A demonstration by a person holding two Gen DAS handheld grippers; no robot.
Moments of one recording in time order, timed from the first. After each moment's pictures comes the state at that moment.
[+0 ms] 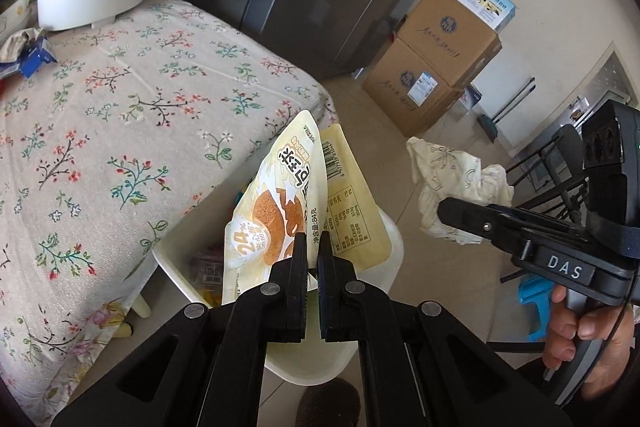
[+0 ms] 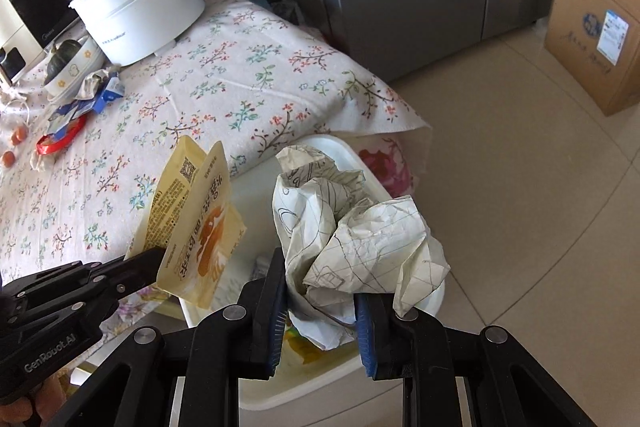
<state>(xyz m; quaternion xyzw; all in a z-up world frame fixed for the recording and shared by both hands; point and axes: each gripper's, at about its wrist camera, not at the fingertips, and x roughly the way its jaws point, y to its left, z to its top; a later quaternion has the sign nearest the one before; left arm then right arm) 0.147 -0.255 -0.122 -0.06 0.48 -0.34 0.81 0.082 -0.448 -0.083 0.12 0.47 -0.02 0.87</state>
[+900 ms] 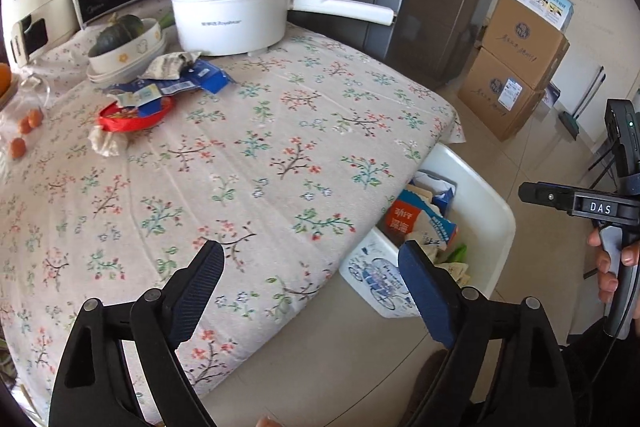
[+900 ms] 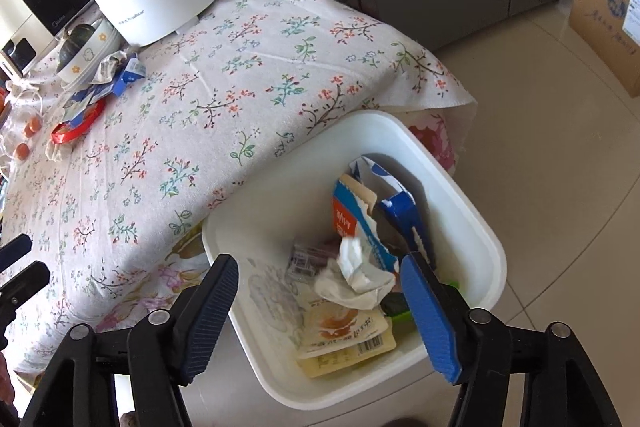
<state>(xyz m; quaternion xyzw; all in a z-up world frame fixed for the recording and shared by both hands) 0.141 -0.101 -0.083 0.03 0.46 -0.19 0.87 0.099 -0.412 -0.093 0.14 0.50 0.01 0.86</state>
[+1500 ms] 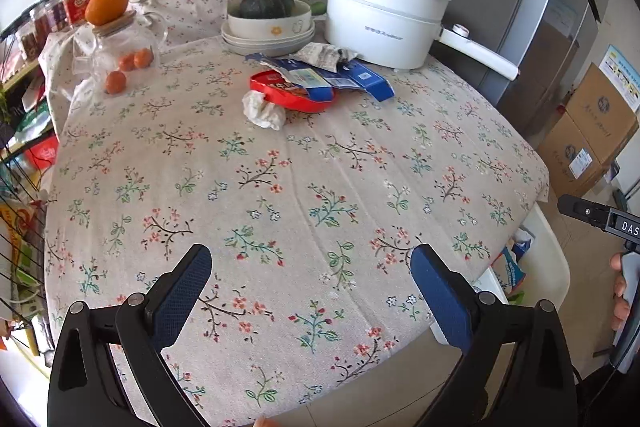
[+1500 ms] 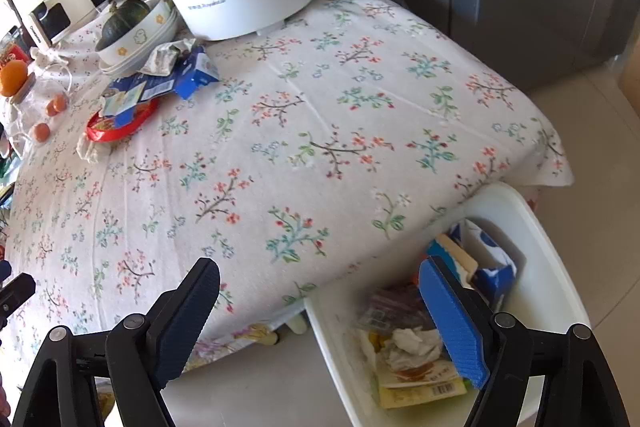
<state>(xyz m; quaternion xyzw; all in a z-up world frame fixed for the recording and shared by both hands) 0.162 0.024 -0.084 -0.04 0.45 -0.04 0.89 0.173 -0.306 -0.076 0.08 0.49 0.05 0.87</state>
